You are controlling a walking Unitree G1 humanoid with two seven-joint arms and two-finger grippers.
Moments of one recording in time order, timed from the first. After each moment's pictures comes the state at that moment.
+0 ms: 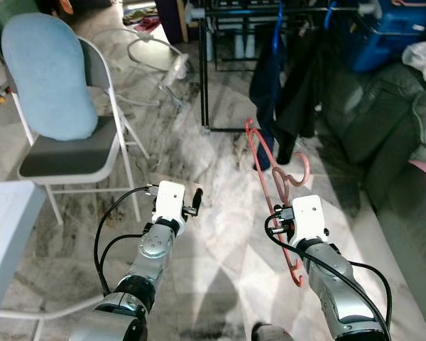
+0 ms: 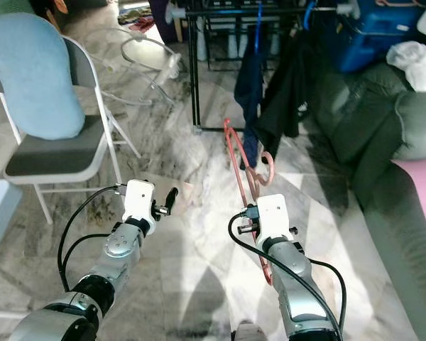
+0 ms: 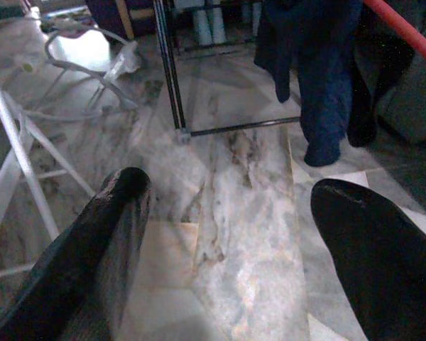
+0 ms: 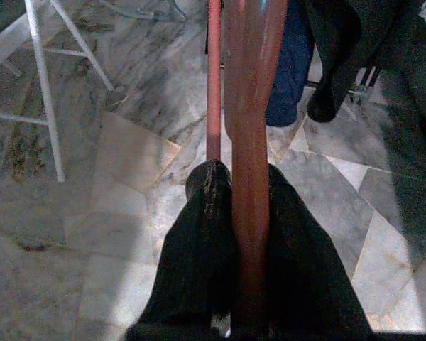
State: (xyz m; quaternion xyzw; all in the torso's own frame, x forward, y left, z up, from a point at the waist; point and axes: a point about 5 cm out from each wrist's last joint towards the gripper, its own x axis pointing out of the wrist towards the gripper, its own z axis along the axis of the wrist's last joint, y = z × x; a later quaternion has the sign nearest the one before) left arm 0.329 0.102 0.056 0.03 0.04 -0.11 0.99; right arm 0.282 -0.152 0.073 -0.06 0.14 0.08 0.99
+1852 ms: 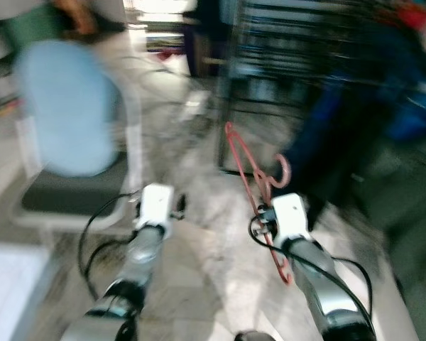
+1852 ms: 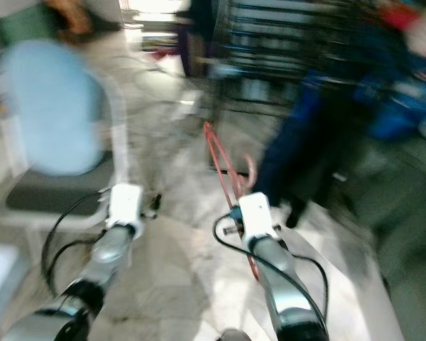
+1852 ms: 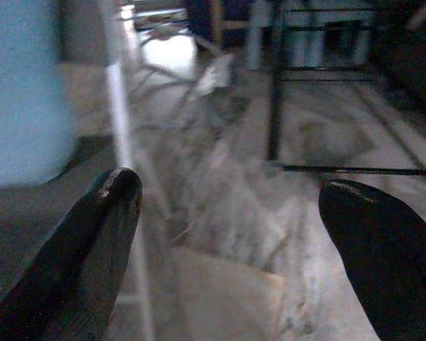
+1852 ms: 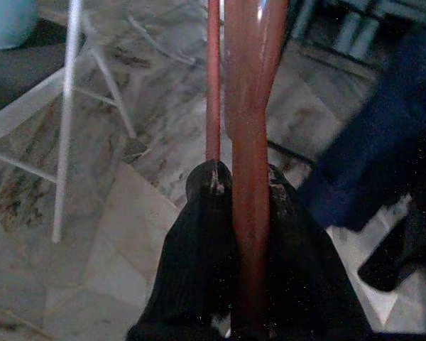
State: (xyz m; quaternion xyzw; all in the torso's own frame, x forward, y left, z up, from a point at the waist) left arm 0.317 0.129 0.037 0.05 0.08 -0.04 0.99; right arm 0.295 -0.129 0.068 -0.08 0.15 0.11 0.98
